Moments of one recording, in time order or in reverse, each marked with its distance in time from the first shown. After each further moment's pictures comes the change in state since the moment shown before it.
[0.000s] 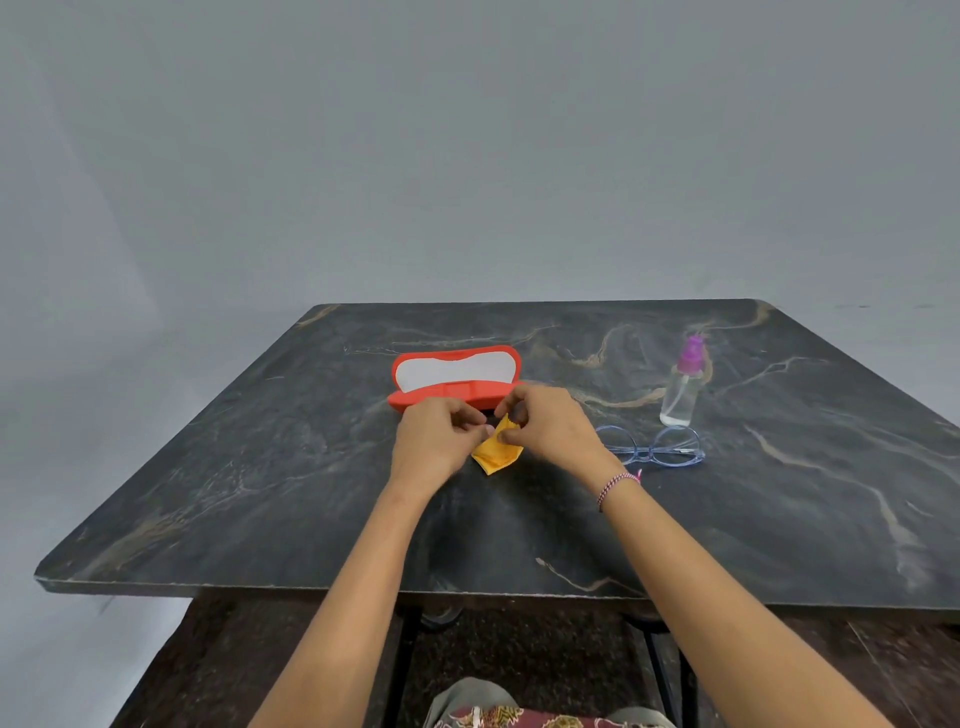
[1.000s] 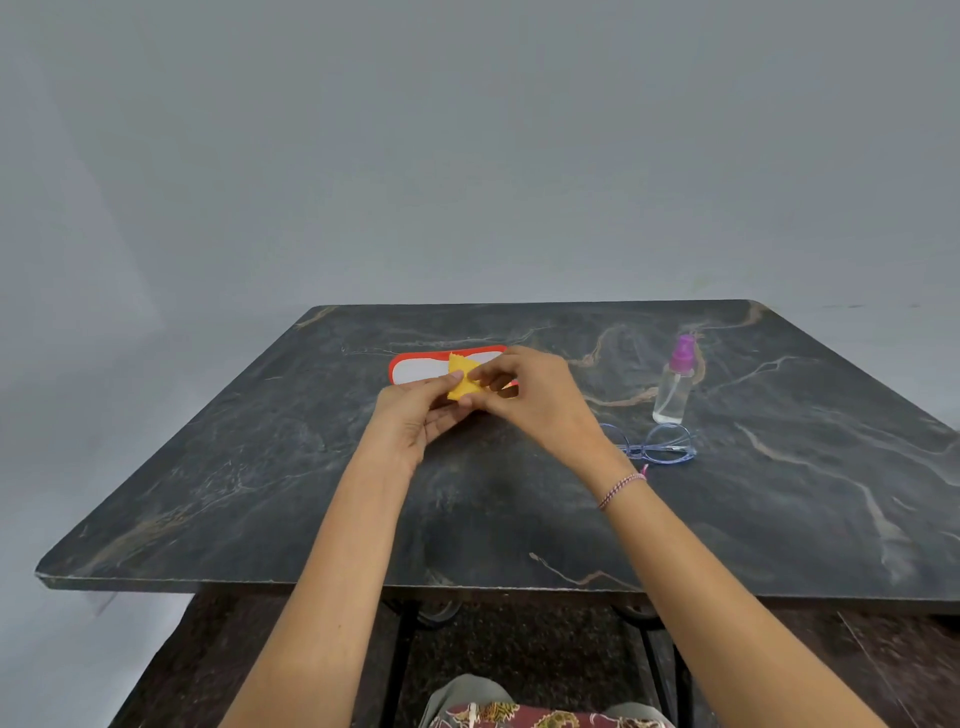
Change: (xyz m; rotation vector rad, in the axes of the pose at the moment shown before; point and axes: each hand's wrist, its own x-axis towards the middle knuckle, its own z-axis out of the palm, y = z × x) left_hand 0.004 0.018 -0.029 -1.166 -0.027 -0.437; right_hand -0.017 -0.027 -0.023 0.211 0.241 -0.311
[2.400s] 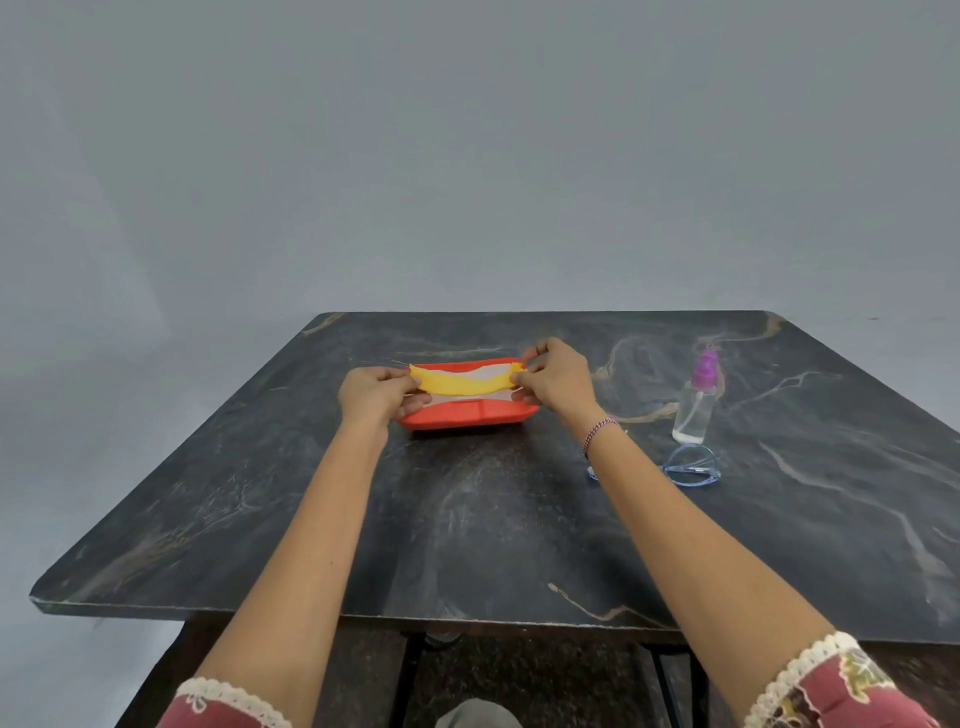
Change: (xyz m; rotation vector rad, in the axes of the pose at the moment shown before) left_hand 0.068 0.021 -0.037 0.369 0.217 0.141; right_hand 0.060 0.052 0.019 0.336 0.076 0.582
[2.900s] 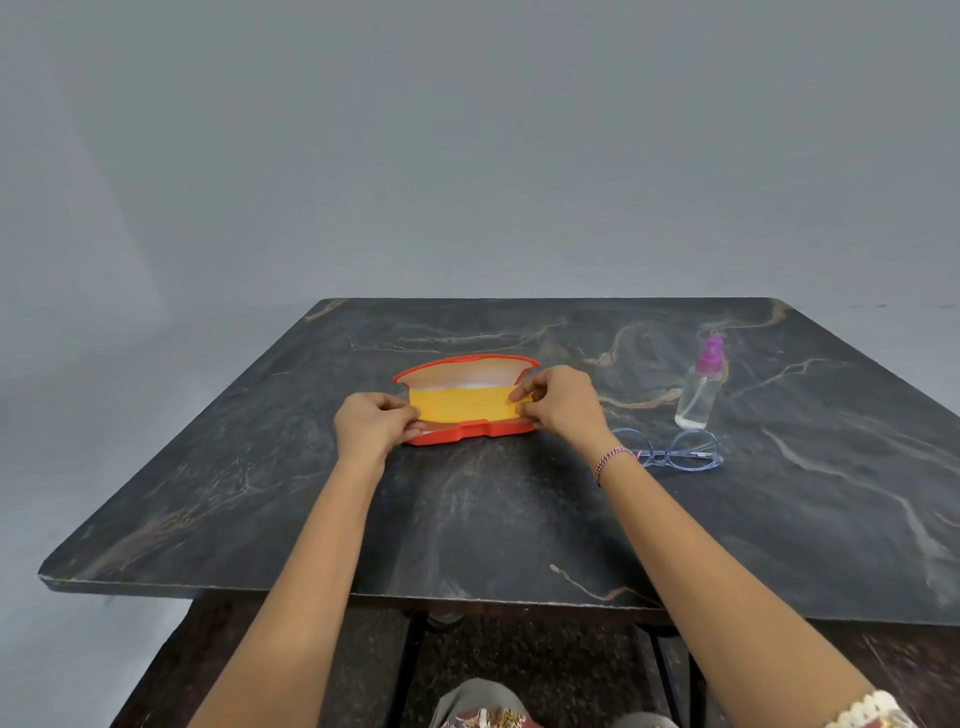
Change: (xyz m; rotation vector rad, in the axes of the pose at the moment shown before) left_hand -0.014 -0.042 -0.013 0.150 0.074 -0.007; right_hand -0.023 0.025 0.002 -0.374 -0.079 -0.089
